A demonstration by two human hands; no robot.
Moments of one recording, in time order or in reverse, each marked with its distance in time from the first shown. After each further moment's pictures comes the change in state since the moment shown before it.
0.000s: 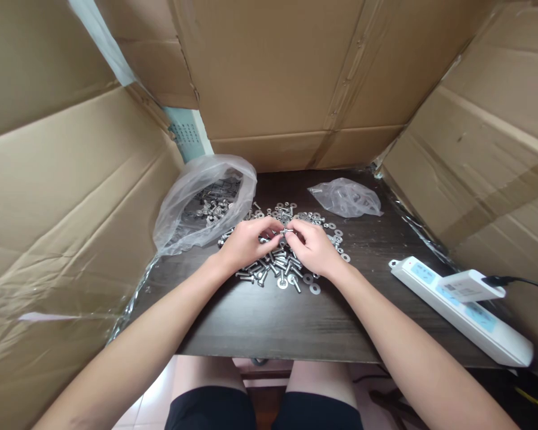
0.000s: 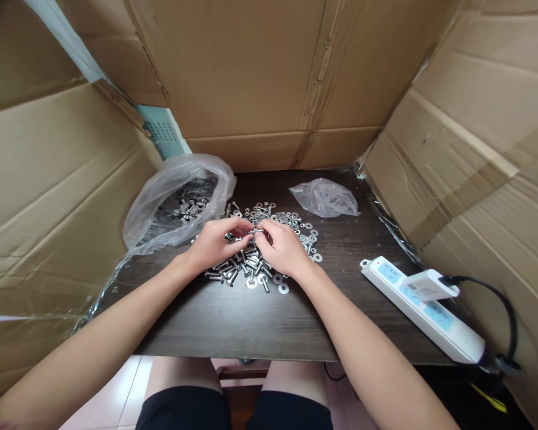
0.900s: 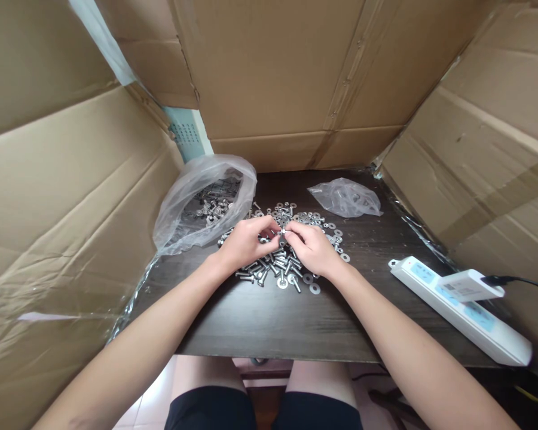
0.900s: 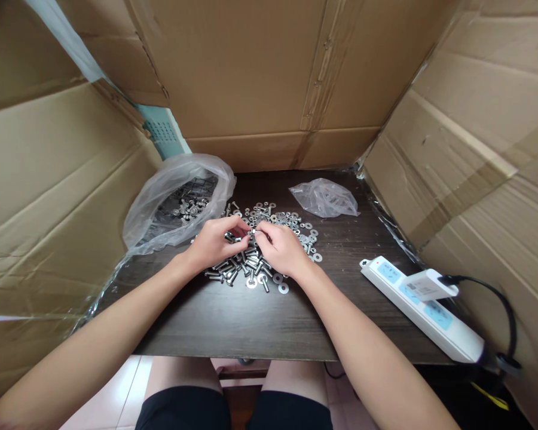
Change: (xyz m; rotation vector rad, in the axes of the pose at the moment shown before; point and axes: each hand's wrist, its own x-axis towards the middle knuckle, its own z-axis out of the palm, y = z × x) left_hand 0.001 0.002 -0.002 0.030 0.008 -0.026; right_hand 0.000 -0.003 -0.002 0.024 -0.066 0.078
